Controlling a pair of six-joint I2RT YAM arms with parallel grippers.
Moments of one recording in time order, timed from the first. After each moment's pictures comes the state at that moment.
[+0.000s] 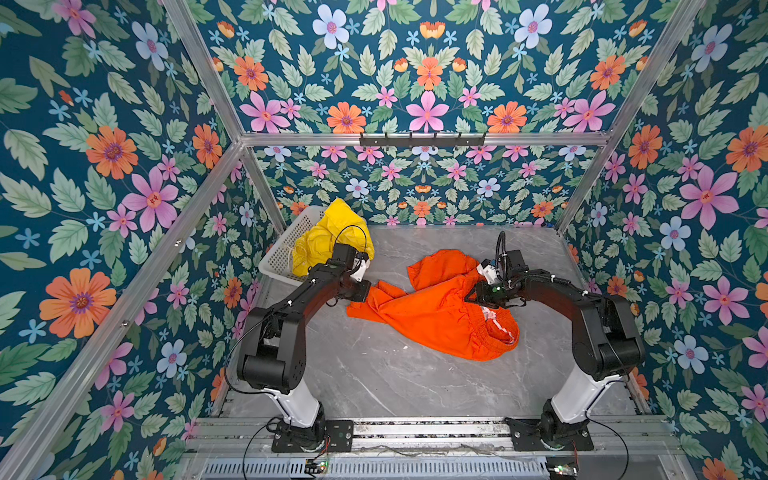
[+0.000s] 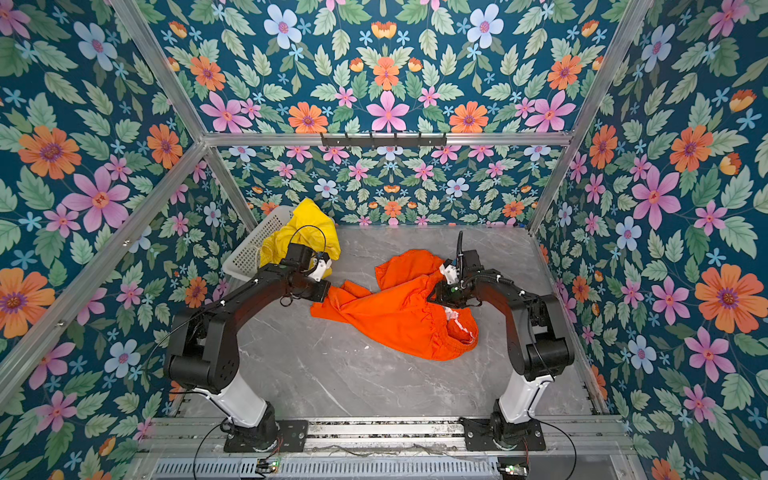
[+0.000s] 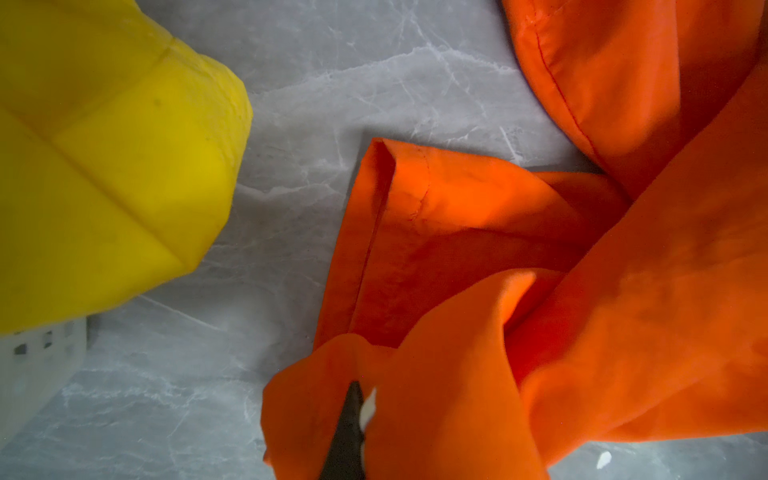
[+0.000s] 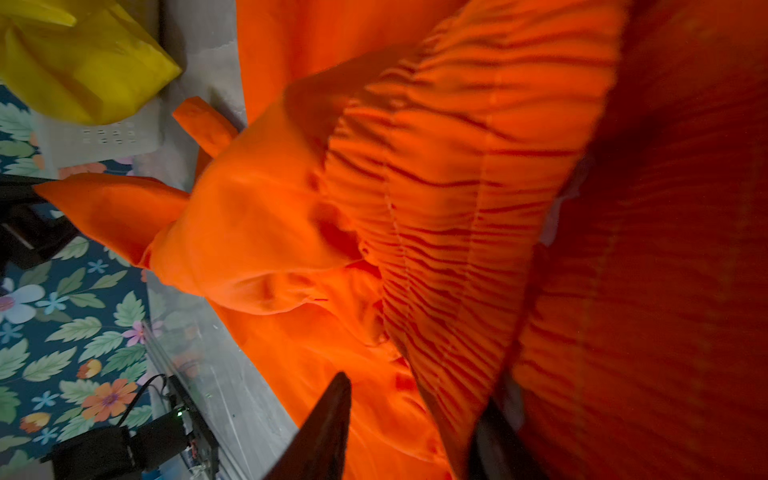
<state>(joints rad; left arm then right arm) -0.25 1.68 1.17 -0.60 0.17 0.09 0.17 1.76 1.10 -0.45 -0.63 0.29</state>
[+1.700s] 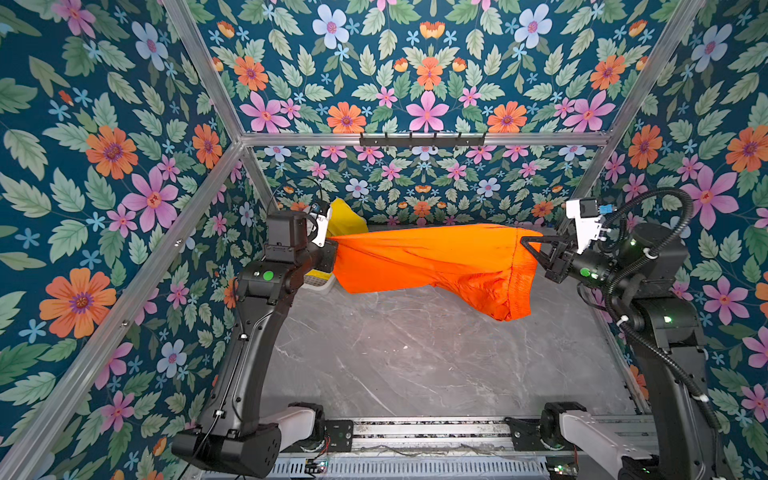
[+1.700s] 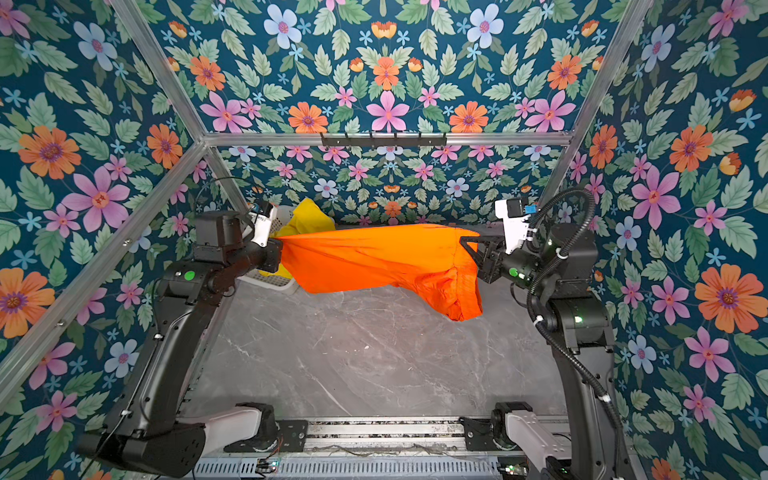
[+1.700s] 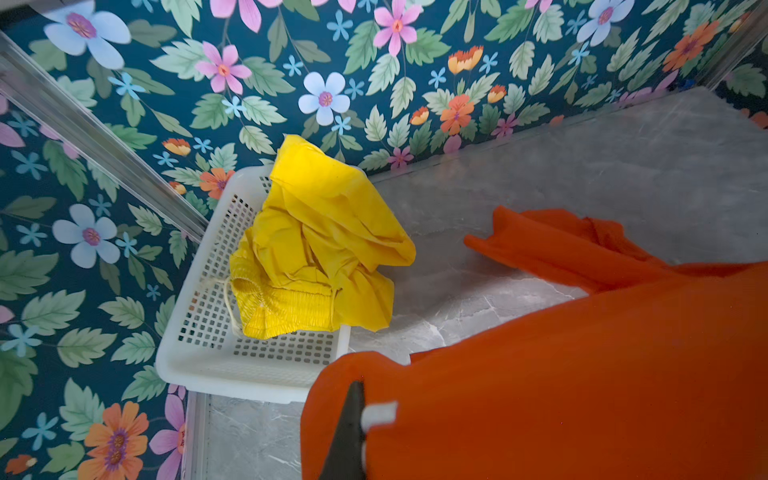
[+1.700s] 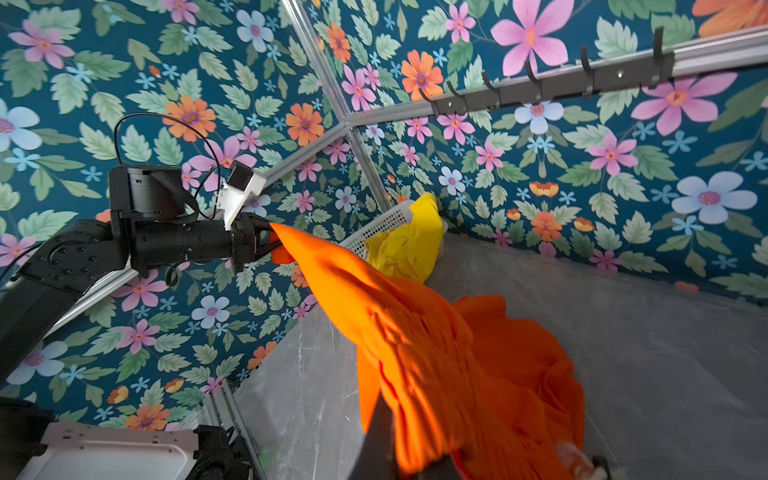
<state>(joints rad) -0.18 1.21 1.57 -0.90 0.01 0.17 0.03 0.97 1.48 -0.63 -0.77 0.25</state>
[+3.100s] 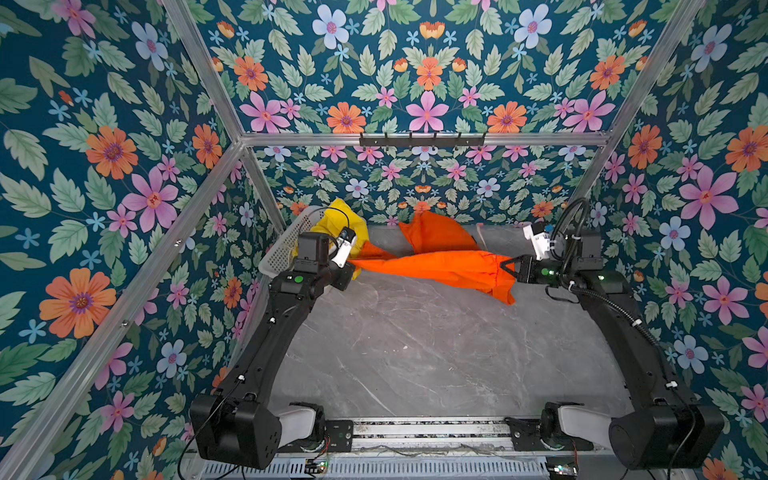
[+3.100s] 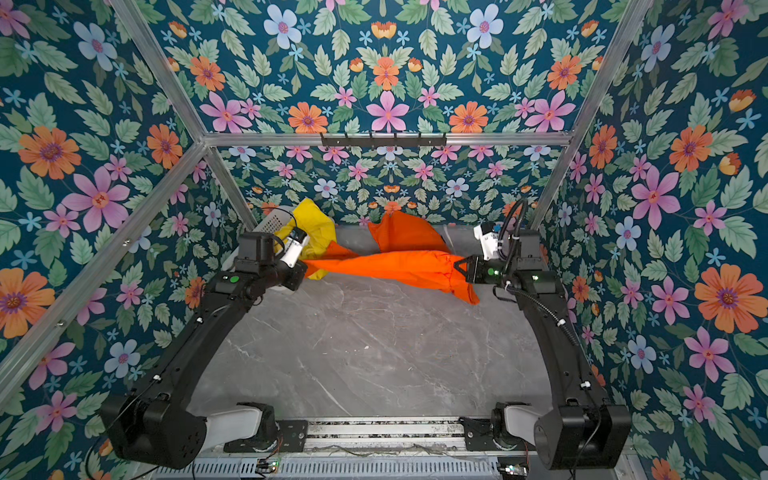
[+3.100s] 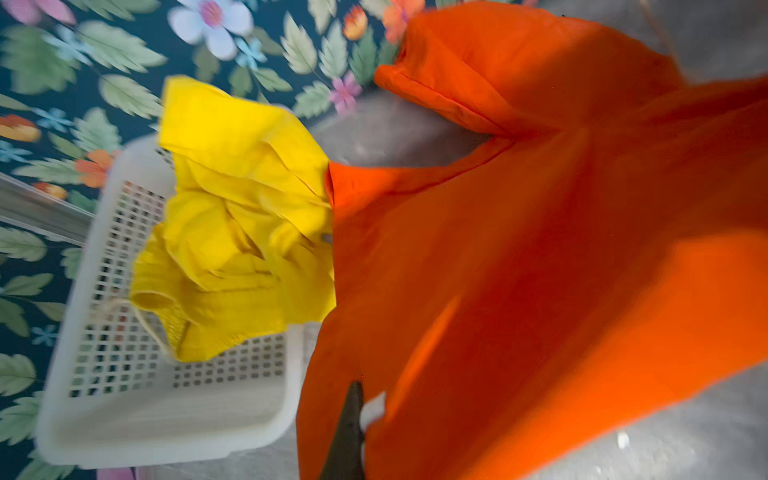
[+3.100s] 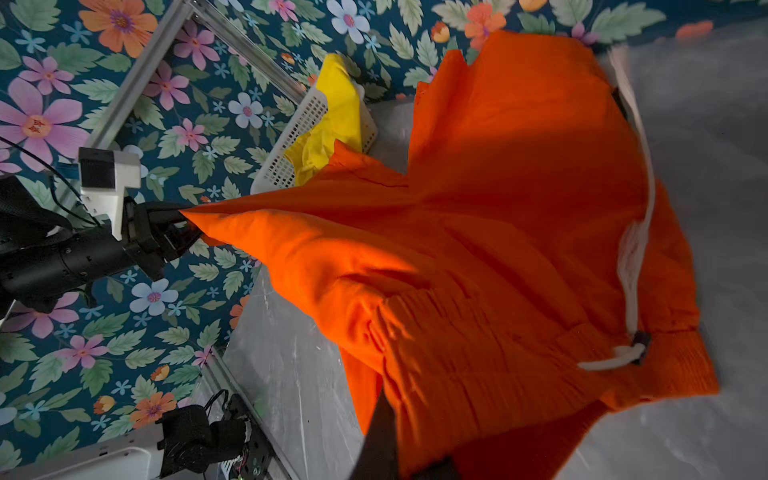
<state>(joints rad) -0.27 1.27 1.16 -0.65 0.09 0.35 0.00 1.19 1.13 -0.66 -0.72 0.23</state>
